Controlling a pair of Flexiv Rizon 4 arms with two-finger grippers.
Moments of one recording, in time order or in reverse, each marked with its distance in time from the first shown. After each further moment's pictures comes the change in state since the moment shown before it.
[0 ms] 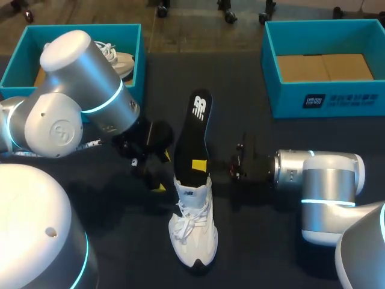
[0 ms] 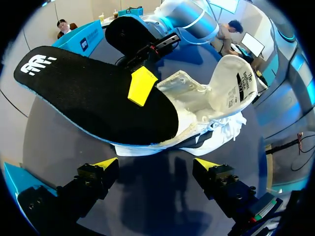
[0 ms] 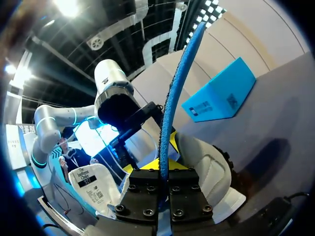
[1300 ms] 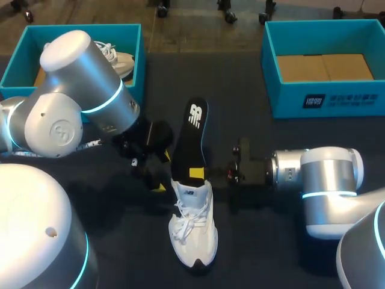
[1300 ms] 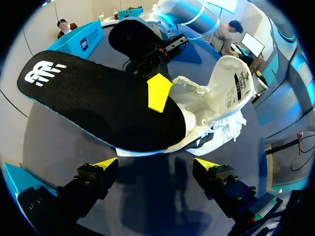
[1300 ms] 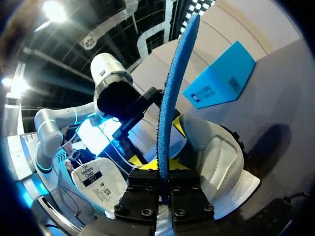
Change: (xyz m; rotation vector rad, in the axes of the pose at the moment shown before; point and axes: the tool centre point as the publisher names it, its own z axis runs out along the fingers) left arm 0.000 0.000 0.000 0.000 0.000 0.000; right arm 0.011 -0.017 0.004 0.083 0.018 0.078
